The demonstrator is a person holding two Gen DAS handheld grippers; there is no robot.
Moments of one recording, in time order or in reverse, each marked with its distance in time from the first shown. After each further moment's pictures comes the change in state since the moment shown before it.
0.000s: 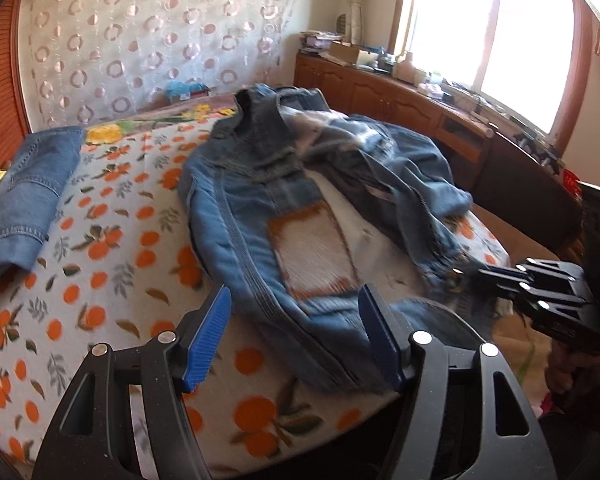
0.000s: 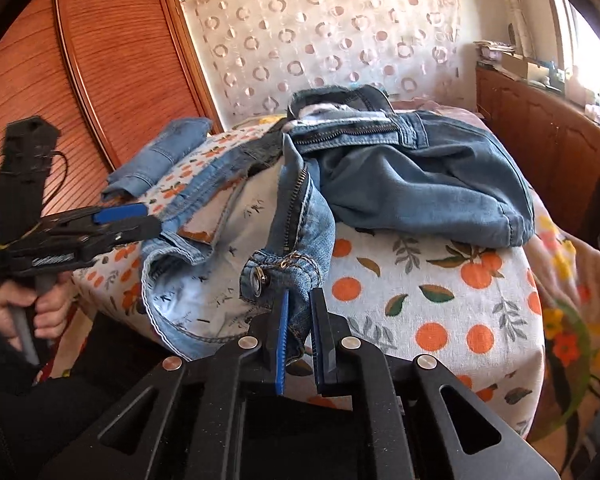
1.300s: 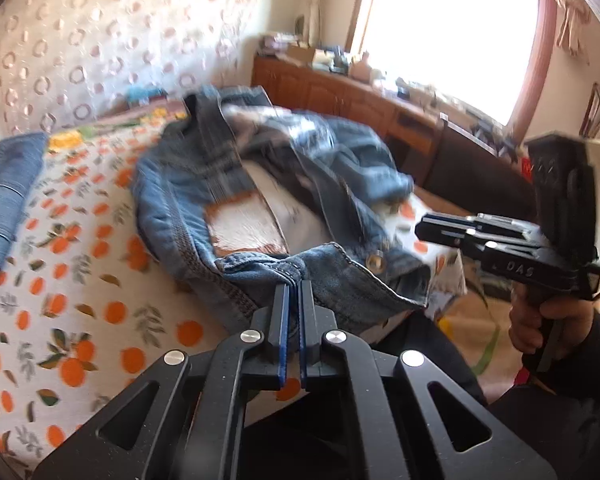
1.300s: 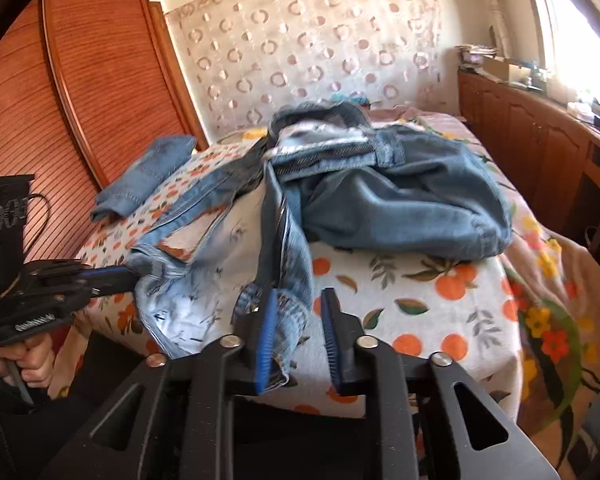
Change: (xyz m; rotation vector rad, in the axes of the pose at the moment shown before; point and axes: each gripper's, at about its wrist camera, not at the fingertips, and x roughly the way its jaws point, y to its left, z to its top) left arm -0.029 -0.017 -0.014 0.044 -0.031 -0.141; right arm 0.006 -0.001 0.036 0.033 -0.039 -0.052
